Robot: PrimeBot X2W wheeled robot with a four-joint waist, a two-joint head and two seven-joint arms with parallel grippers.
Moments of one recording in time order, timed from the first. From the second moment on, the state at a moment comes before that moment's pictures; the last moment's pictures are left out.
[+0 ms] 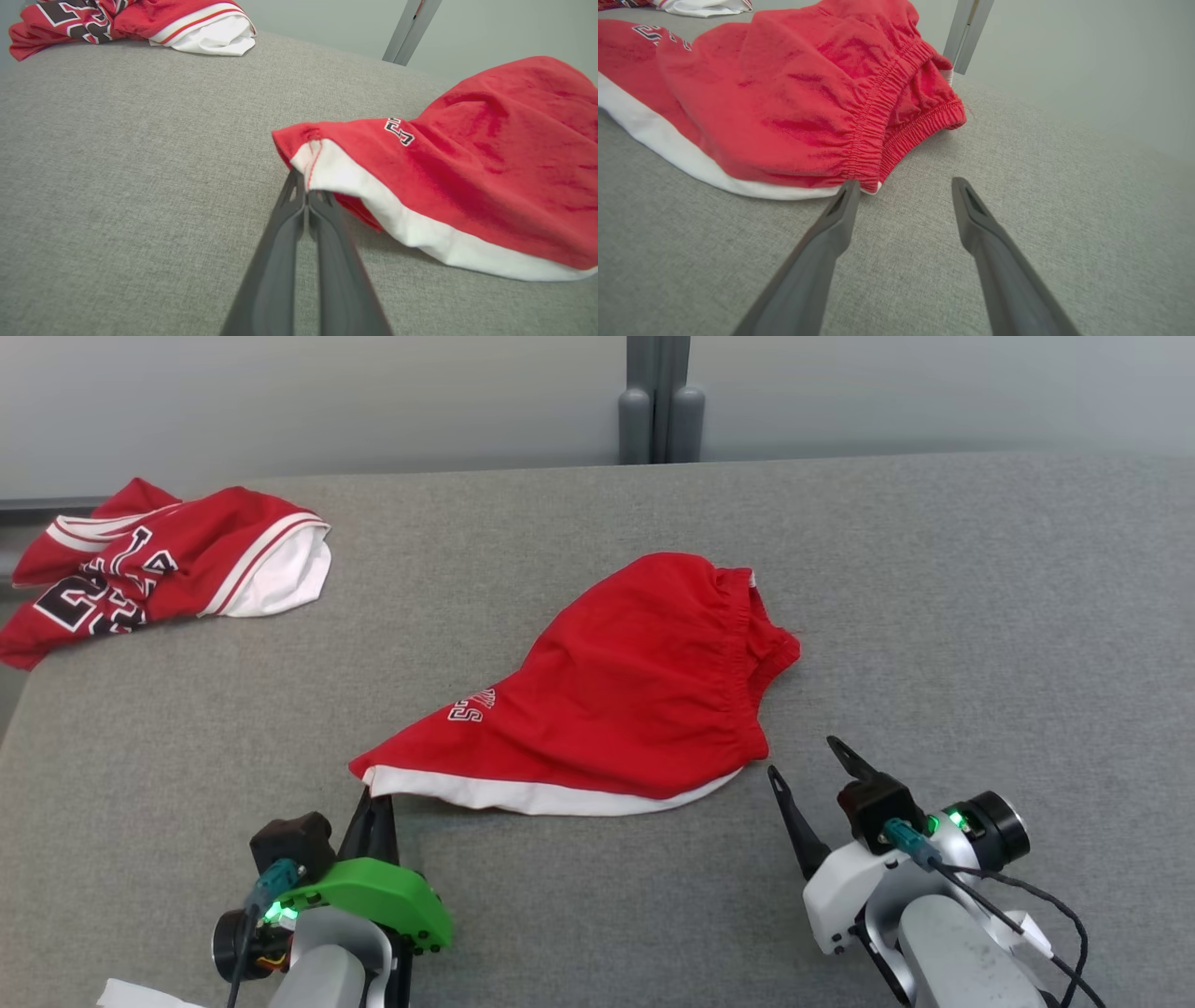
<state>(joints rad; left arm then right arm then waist) -0.28 0.05 -0.24 0.67 -0.46 0.04 -0.26 -0.29 -0.05 0.19 0.63 -0.16 0.13 -0.26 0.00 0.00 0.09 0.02</state>
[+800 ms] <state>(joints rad) -0.30 0.05 -0.27 0.62 -0.44 0.06 -0.26 -0.45 -0.05 0.27 0.80 -0.11 0.13 -0.26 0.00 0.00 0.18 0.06</state>
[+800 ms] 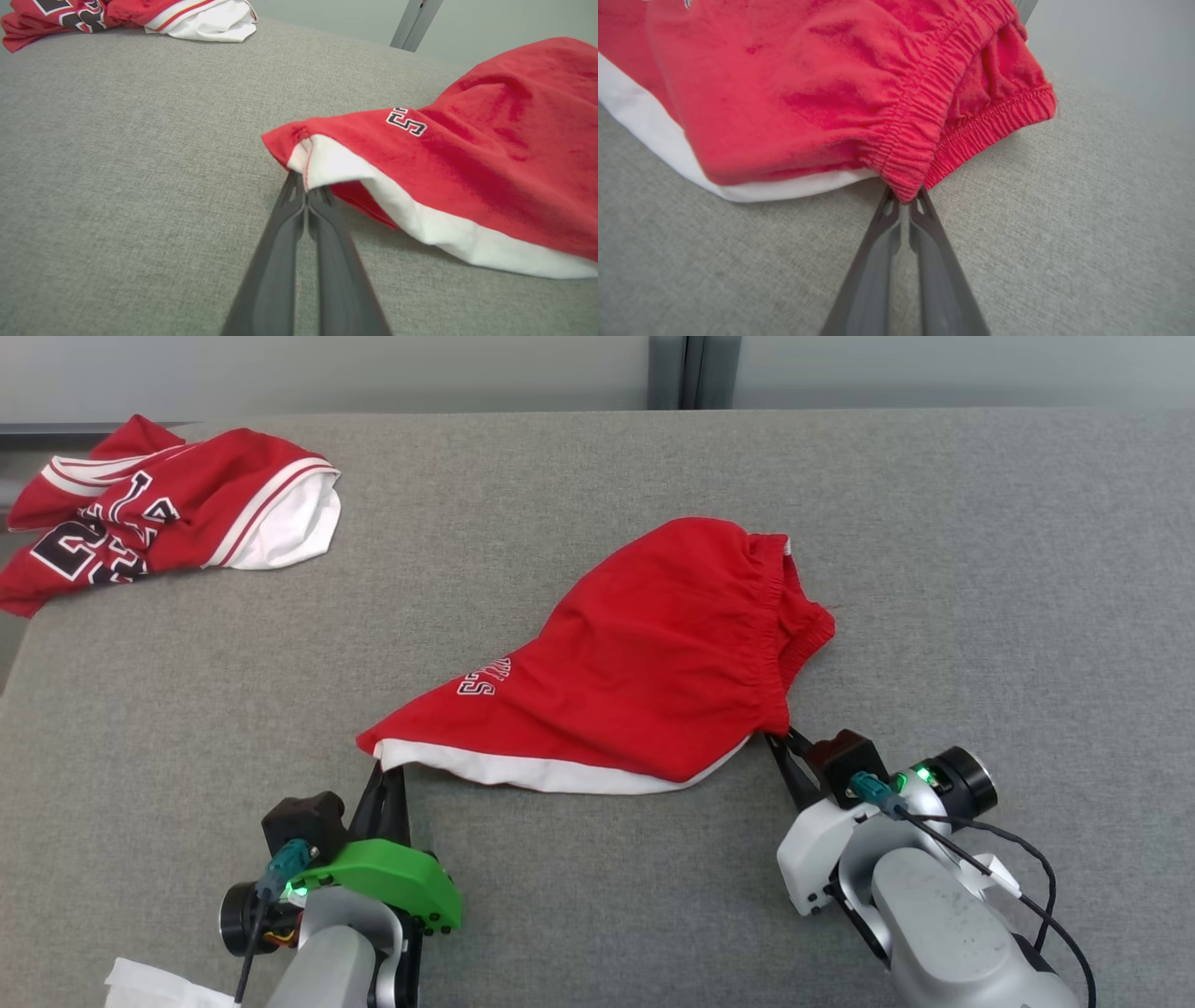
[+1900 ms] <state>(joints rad) -0.21 0.19 -0.26 -0.05 -0.36 0.08 -0.12 -0.19 -0.12 0.23 0.09 0.20 0.13 -0.24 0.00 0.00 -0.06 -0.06</state>
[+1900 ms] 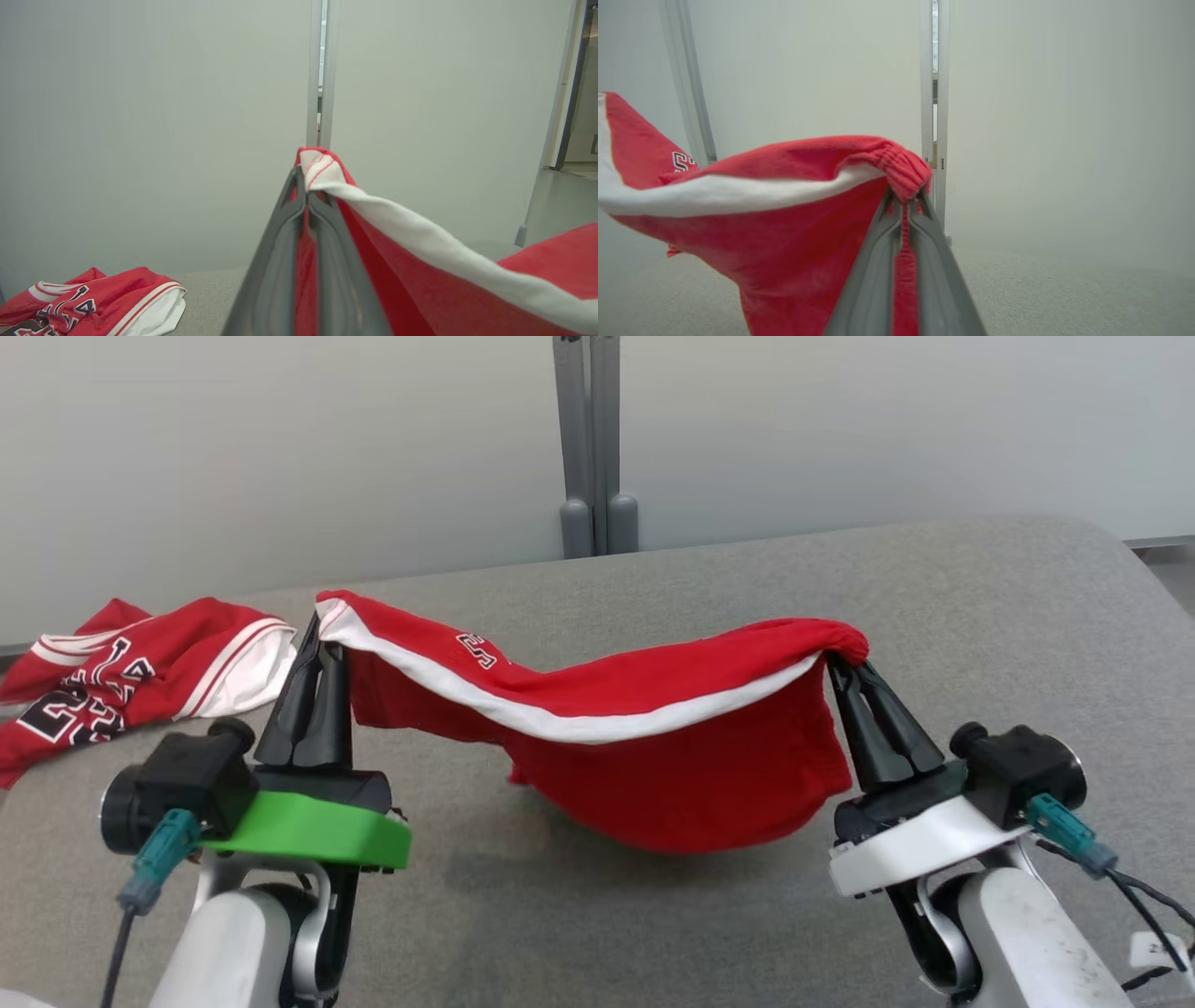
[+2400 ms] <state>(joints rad) -0.17 0.28 -0.25 -0.35 -0.36 0.11 0.07 -0.05 -0.17 0.17 -0.34 0.25 0.13 -0.02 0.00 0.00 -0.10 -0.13</state>
